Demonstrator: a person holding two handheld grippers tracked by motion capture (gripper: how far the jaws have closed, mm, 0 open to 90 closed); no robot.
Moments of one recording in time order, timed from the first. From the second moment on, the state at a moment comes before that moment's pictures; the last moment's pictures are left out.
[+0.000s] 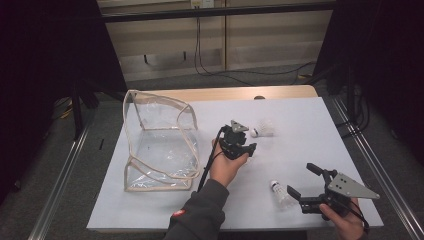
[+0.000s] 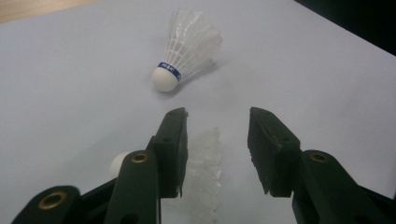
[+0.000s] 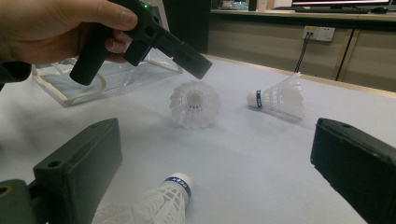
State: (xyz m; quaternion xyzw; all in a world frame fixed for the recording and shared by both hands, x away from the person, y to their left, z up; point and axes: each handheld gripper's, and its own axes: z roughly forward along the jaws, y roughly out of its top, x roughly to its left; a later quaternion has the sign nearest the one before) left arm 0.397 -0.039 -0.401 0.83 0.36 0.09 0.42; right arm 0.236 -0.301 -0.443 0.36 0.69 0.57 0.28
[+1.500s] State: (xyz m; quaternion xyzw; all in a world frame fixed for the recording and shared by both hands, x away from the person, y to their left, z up) left arm 0.424 -0.011 -0.407 0.78 0.44 0.19 0.41; right arm 0.236 -0.302 -0.442 0.36 0.69 0.57 0.28
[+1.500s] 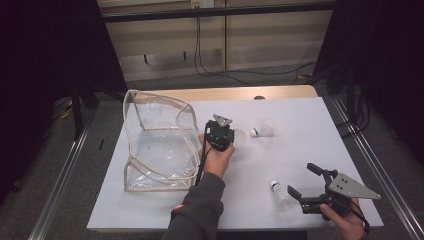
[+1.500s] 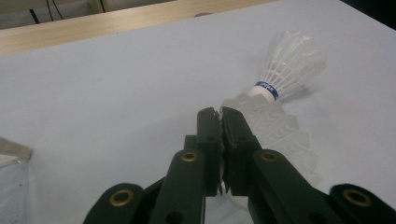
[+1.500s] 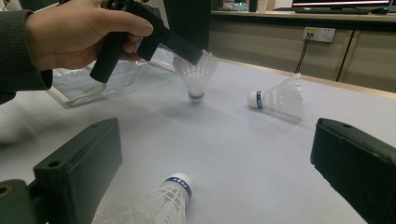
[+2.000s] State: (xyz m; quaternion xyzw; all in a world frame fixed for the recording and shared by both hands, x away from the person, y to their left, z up) left arm 0.425 -0.003 -0.402 0.77 0.45 0.19 0.40; right arm 0.236 -0.302 -0.442 0.36 0.69 0.57 0.28
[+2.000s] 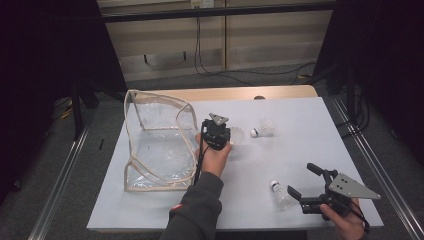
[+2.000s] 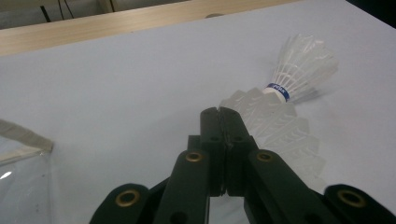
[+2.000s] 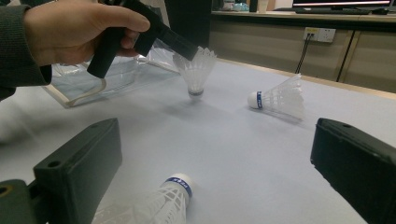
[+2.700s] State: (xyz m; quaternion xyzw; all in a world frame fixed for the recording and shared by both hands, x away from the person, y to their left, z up) left arm 0.432 0.014 -0.393 0.77 0.48 0.22 0.37; right arm 0.235 -0.302 -0.442 0.36 0.68 0.57 0.28
